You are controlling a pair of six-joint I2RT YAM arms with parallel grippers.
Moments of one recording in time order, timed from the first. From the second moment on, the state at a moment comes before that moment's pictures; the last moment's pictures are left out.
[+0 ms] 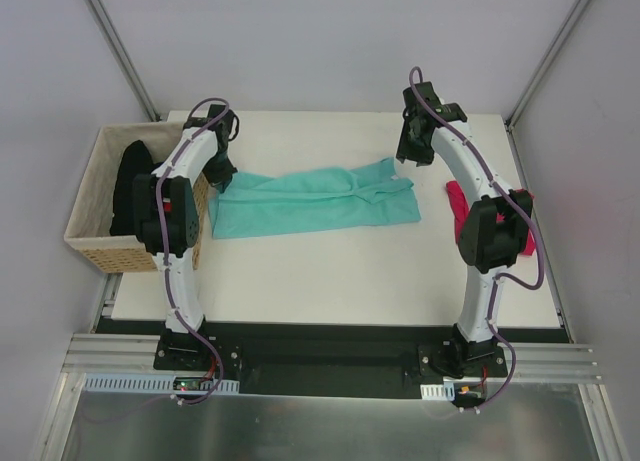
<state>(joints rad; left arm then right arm) -0.08 2.08 1.76 -1.04 -0.28 -0.65 0.29 2.02 1.96 -1.01 0.25 0.44</state>
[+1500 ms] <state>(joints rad) -0.12 1.79 1.73 -1.02 -0.22 -0.60 0.46 1.89 1.57 -0.89 0.25 0.47</state>
